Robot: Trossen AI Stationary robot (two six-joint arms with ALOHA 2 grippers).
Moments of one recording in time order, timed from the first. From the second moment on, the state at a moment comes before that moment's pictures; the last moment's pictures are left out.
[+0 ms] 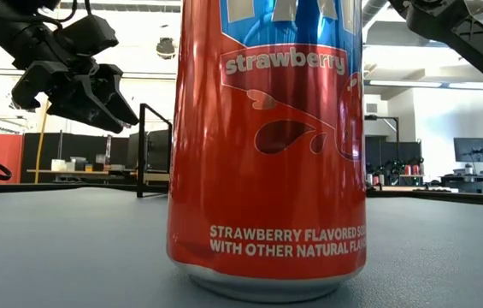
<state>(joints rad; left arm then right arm) -0.21 0.92 0.42 -0.12 -0.47 0.14 -0.42 2.21 2.36 -1.45 0.19 -0.40</state>
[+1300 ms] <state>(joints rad) -0.21 0.92 0.42 -0.13 -0.47 0.14 -0.42 2.21 2.35 -1.41 0.21 0.02</state>
